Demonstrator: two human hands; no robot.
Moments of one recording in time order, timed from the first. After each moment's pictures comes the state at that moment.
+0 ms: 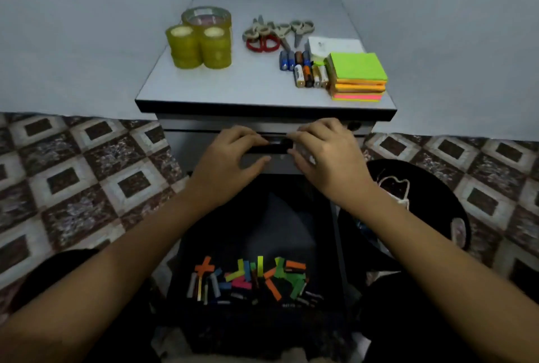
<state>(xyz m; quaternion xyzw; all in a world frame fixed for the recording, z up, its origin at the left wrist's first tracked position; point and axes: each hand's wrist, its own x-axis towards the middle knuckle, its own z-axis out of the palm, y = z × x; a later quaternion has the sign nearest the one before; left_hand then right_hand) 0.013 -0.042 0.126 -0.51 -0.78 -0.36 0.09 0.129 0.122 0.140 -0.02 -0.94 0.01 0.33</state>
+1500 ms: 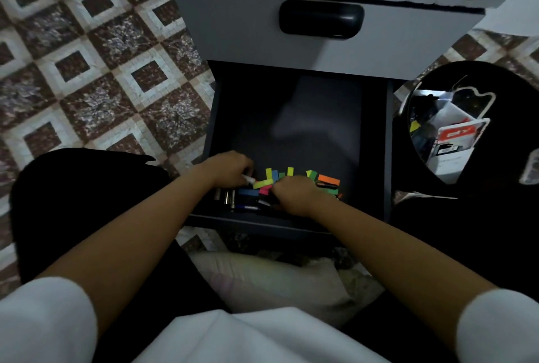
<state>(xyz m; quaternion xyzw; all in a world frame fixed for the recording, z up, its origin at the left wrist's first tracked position) 0.012 -0.116 -0.061 -0.46 -0.80 0.02 -0.39 0.141 0.006 -0.062 0.04 -0.94 0.13 -0.32</state>
